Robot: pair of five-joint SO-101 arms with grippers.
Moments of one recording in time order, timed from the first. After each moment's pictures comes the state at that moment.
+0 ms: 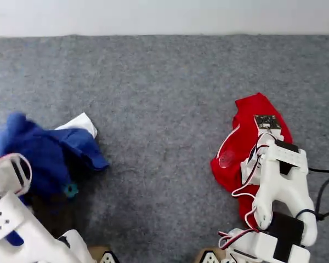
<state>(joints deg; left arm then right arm) -46.2 -46.2 25.5 99.2 -10.4 17.8 -5.9 44.7 57.8 18.2</state>
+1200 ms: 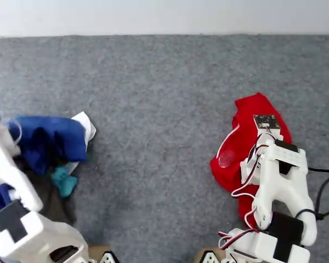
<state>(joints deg) -40.1 3.6 5.7 73.8 1.2 17.4 -5.9 44.7 57.8 18.2</state>
